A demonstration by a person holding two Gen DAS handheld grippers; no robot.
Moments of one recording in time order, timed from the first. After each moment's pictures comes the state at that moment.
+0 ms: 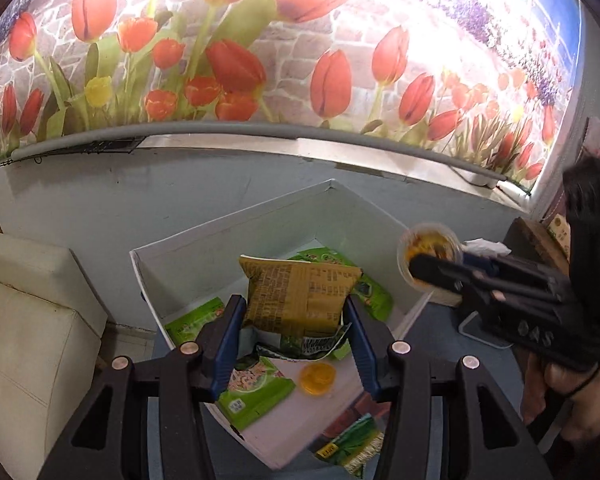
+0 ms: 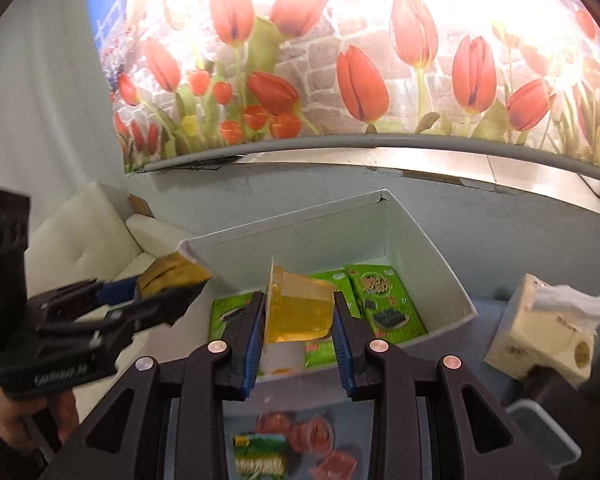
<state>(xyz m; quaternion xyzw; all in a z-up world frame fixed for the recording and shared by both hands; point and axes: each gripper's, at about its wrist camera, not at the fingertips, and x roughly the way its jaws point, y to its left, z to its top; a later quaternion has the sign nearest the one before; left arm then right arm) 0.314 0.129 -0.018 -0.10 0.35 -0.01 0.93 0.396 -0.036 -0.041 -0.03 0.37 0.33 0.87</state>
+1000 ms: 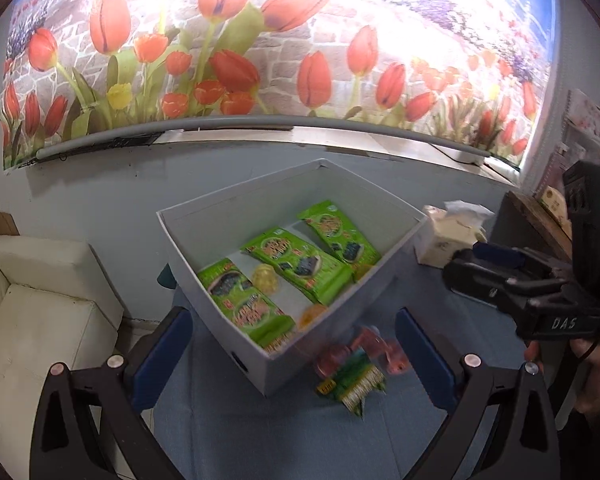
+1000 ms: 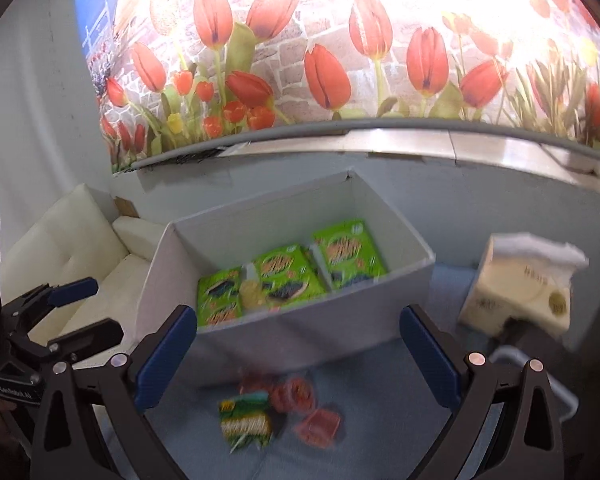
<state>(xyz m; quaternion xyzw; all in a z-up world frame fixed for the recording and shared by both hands) 0.223 0.100 -0.018 -0.06 0.34 -0.01 0.94 0.330 -0.095 -0.046 -0.01 0.38 0.31 0.87</state>
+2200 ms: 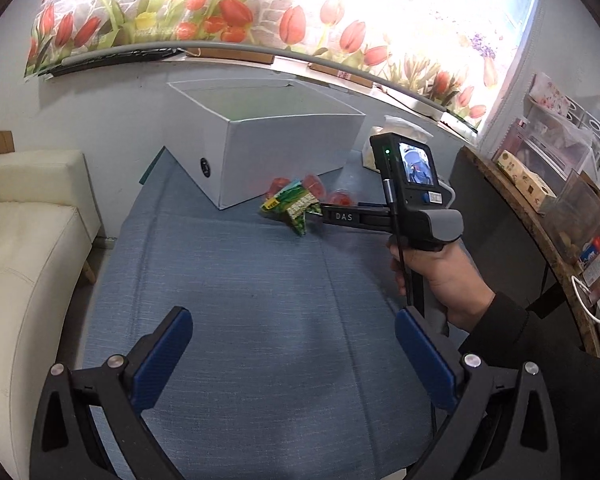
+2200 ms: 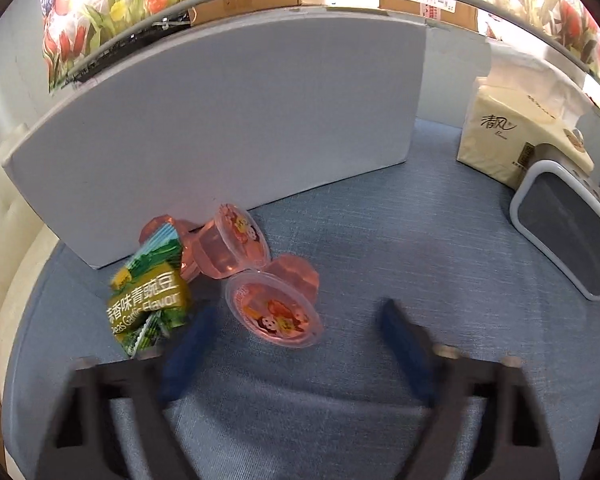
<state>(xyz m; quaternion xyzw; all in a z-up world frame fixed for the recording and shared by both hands) 0.054 0.060 -0.079 -0.13 0.39 -0.04 0.91 0.318 -0.079 -0.180 -0.08 0.45 0.20 0.87</state>
